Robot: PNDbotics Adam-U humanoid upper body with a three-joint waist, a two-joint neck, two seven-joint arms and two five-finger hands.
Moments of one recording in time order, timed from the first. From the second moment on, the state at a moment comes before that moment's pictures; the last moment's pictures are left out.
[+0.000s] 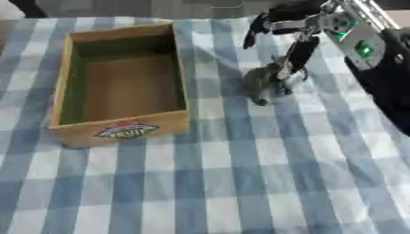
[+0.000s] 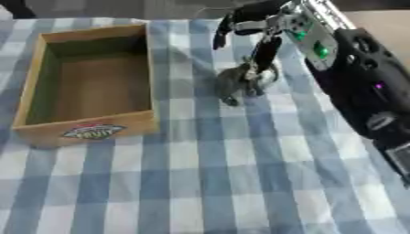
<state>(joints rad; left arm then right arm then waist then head) -0.58 0.41 0.03 -1.98 -0.25 -0.07 0.53 -1.06 -0.67 0.33 -1.16 0.70 -0.43 0.73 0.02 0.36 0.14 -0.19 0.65</state>
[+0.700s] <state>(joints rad) -0.58 0.40 0.03 -1.98 -0.25 -0.06 0.54 -1.06 -0.65 0.34 -1.11 0.78 -0.46 0.69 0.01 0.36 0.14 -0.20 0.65</state>
